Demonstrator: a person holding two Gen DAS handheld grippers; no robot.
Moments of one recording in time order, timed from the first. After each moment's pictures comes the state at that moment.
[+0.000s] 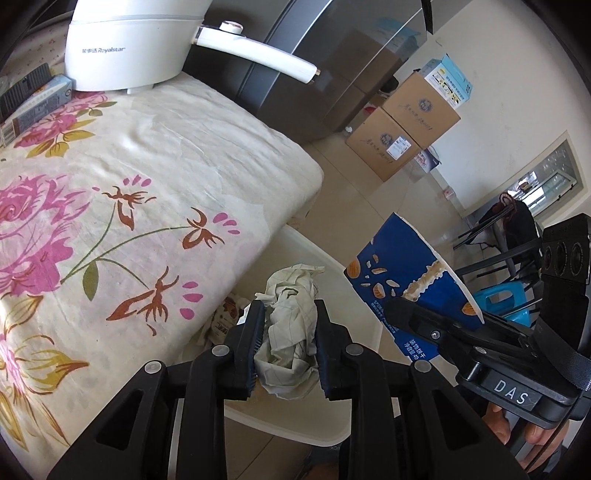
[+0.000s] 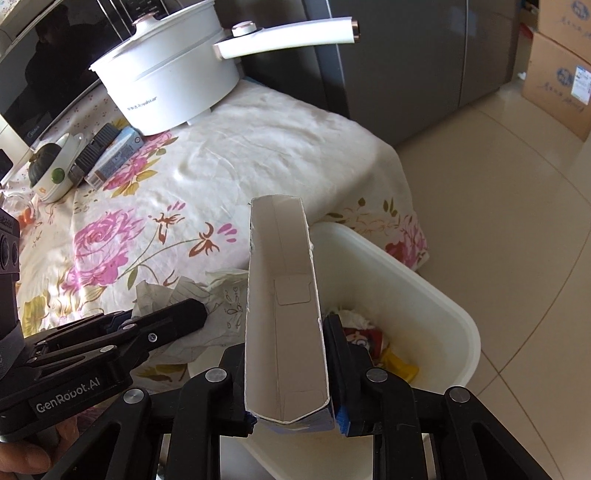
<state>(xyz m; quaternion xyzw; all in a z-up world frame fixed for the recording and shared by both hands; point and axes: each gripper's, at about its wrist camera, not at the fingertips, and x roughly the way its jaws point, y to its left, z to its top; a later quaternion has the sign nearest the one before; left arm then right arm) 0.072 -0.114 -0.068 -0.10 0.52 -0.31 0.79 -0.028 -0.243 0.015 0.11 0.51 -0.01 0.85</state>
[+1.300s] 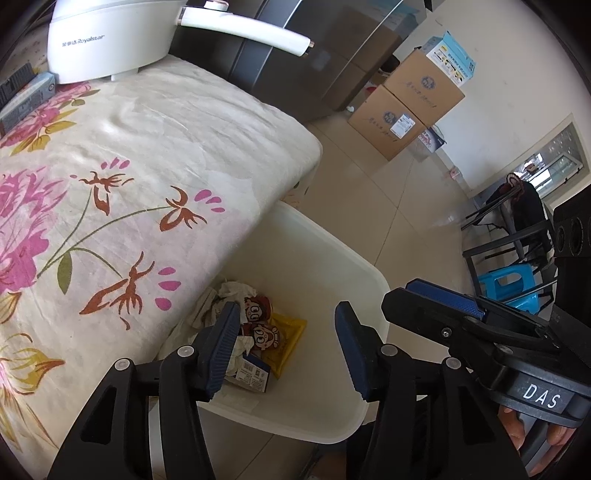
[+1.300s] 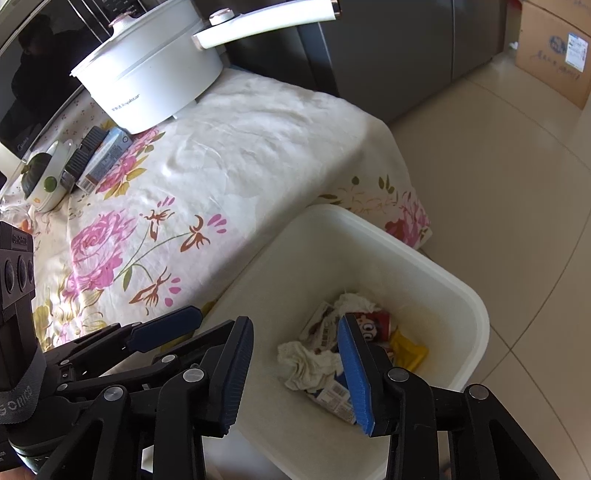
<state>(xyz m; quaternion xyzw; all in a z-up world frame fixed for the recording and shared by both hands) 0.078 -0.138 -0.087 -0.06 0.55 -0.31 0.77 -0.026 -0.252 0.007 0.15 0.53 -0.02 0.84</state>
